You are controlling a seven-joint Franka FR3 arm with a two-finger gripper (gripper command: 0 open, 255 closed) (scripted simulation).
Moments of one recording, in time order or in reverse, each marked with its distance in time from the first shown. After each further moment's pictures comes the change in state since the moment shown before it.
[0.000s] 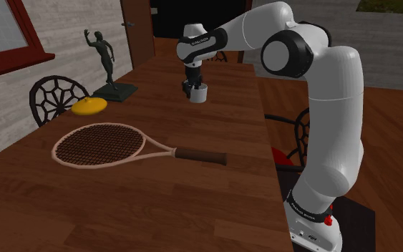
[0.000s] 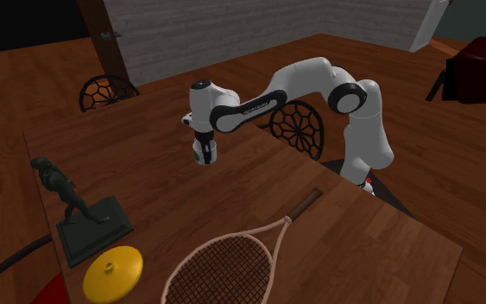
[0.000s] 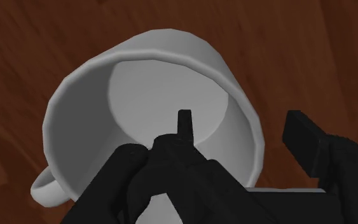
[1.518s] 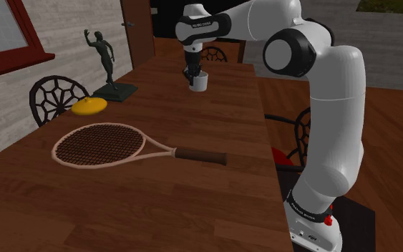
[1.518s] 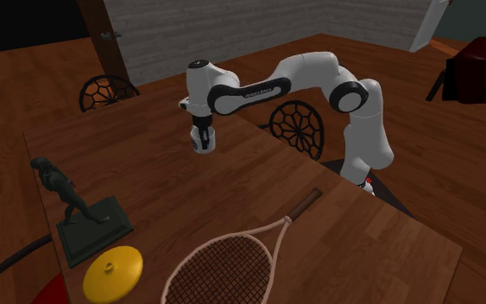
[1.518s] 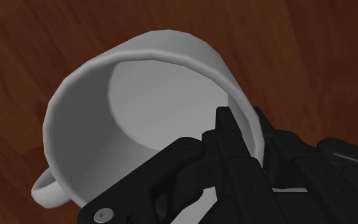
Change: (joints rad) arm -0.003 -0.018 -0.003 0.148 -0.003 -0.166 -0.001
